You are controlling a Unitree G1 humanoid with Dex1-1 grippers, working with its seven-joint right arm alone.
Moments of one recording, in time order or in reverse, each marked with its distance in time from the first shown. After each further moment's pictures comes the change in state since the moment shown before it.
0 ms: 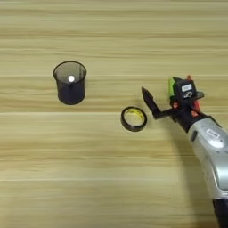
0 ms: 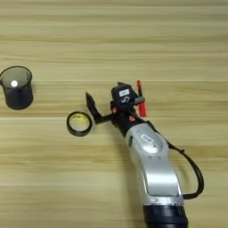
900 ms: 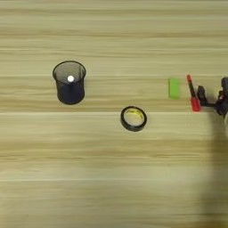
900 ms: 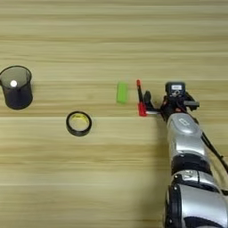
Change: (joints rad) arm -0.420 -0.231 -0.200 1.057 -0.044 -0.349 -0.162
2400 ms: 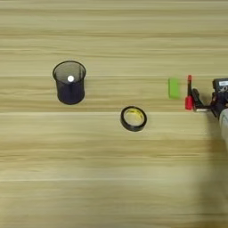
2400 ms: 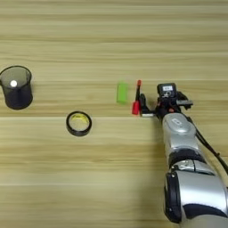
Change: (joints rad) arm -0.092 -0.020 0.106 0.247 -0.044 -0.151 -0.023
